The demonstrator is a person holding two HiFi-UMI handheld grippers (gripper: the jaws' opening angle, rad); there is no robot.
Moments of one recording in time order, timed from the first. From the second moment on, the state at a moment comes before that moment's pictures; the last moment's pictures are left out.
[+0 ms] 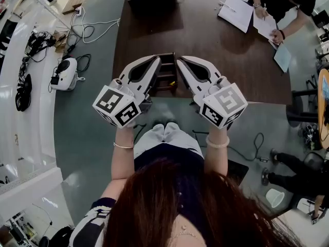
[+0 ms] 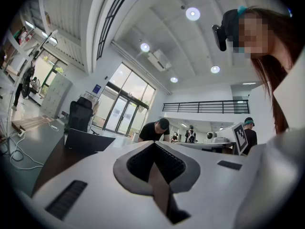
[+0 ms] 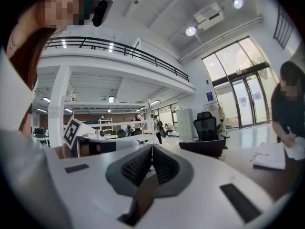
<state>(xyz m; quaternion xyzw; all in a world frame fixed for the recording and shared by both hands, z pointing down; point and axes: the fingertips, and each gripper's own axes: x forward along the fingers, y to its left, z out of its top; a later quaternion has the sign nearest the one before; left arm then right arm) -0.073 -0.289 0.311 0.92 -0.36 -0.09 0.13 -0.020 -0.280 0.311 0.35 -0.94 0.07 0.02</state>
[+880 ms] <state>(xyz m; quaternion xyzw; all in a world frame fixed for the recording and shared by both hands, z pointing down) -0.070 -0.288 0.307 0.92 -0.36 -0.09 0.13 -0.018 -0.280 0.308 0.35 -0.93 0.06 0.04</state>
